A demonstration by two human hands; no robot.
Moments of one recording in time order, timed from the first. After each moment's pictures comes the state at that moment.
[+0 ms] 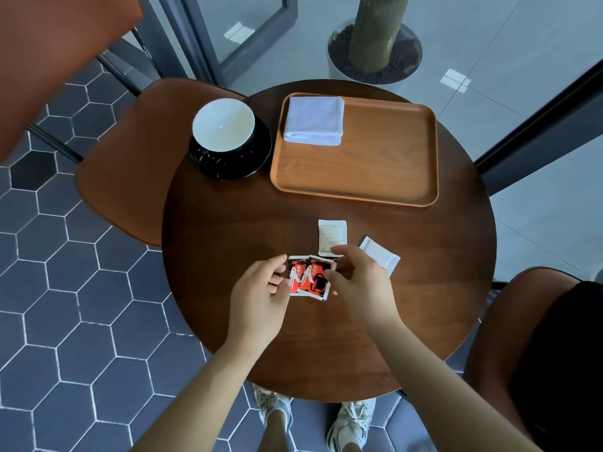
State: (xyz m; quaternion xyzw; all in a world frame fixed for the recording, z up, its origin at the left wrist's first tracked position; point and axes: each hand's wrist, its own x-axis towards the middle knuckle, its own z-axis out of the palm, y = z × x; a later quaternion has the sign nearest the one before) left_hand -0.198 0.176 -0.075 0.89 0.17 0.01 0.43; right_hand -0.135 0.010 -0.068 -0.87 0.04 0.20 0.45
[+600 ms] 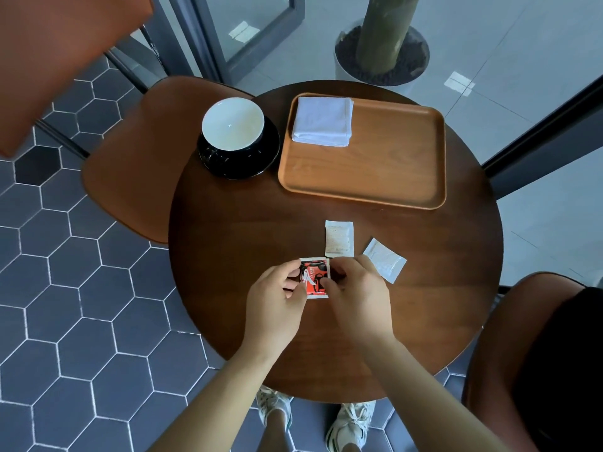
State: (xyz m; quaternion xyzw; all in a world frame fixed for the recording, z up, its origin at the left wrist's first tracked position) left_hand -0.197 0.161 -0.076 0.84 0.23 -0.01 0.49; right_hand -0.151 0.027 -0.071 -0.93 -0.01 0.13 0.34
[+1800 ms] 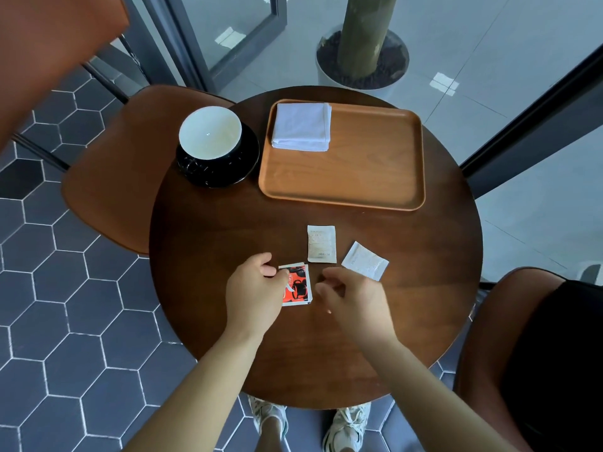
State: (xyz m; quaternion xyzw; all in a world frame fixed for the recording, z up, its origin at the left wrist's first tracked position) left_hand -0.164 0.163 -0.059 0.83 0.33 -0.07 0.45; right_hand -0.146 0.002 -0.063 -0.91 0.00 0.16 0.37
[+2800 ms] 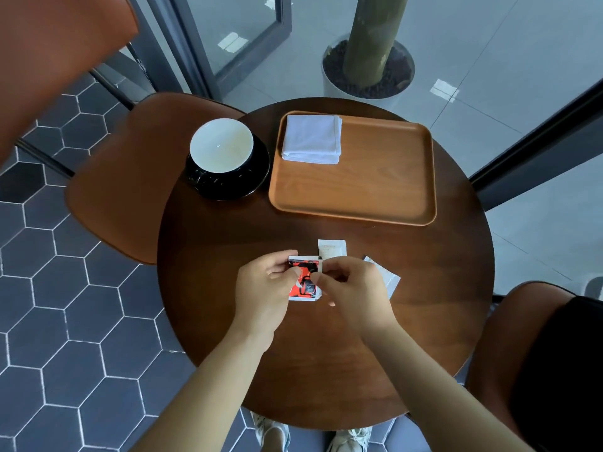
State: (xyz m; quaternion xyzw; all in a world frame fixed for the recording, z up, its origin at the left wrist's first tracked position) left_hand -0.145 0.173 -0.044 0.70 0.33 -0.04 0.63; right_hand -0.111 0.029 -0.046 -0.84 0.06 0.22 0.50
